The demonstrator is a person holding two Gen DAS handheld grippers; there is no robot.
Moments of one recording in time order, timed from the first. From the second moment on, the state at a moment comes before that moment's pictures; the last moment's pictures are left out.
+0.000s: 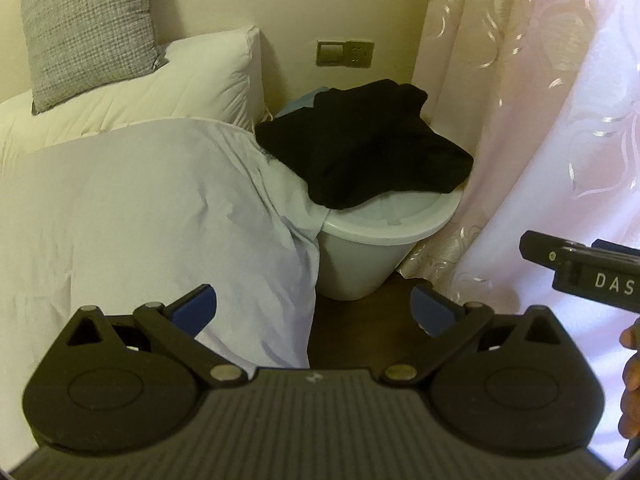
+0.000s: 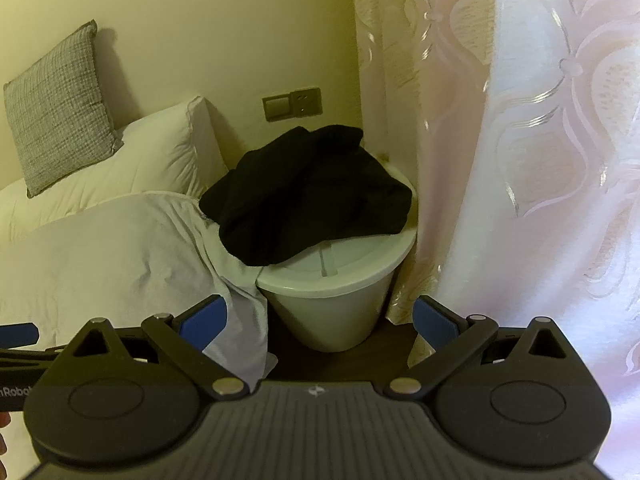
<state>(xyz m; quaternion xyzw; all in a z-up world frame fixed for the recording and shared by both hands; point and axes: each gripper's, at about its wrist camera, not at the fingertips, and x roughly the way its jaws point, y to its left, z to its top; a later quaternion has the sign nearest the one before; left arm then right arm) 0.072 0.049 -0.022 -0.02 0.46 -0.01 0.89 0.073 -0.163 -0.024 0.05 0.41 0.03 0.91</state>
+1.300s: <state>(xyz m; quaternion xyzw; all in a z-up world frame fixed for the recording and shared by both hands) 0.221 0.001 -0.111 0.00 0.49 -0.01 0.87 0.220 -0.201 -0.098 0.03 0.46 0.08 0.88</state>
